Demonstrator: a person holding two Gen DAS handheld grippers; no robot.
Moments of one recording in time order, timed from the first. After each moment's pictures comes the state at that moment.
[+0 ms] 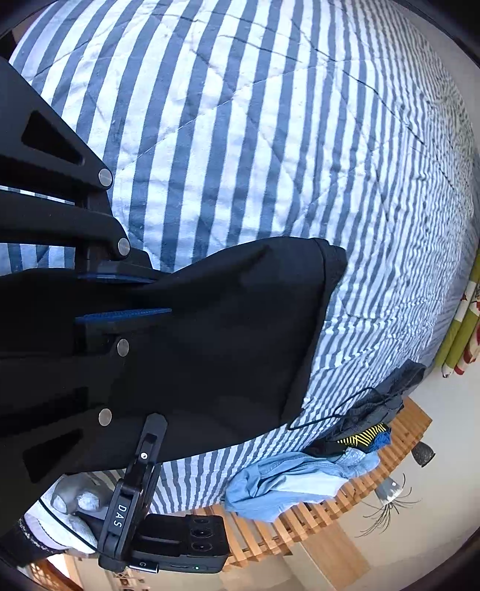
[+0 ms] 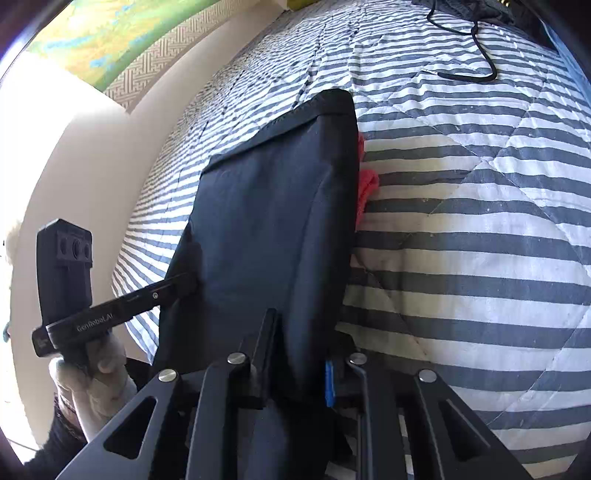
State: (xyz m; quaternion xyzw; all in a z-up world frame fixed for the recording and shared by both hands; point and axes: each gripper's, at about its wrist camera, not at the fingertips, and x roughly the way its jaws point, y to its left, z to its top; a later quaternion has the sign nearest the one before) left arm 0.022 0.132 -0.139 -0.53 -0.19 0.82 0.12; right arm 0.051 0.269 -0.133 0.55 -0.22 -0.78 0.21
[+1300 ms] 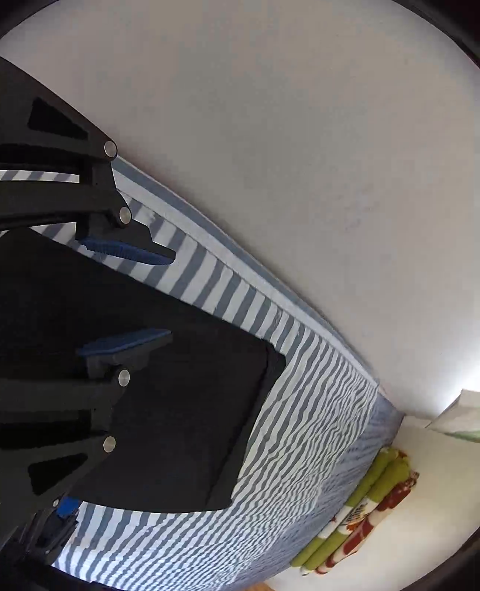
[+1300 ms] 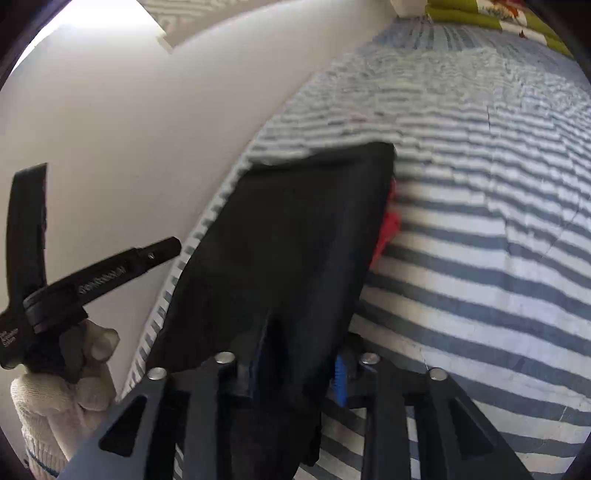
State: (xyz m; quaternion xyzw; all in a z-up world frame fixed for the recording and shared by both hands) left arm -0.177 -0.409 -0.121 -0.45 -0.15 0.85 -0.23; right arm -0.289 -0.243 -0.124 0.53 -0.13 -0.80 0.26
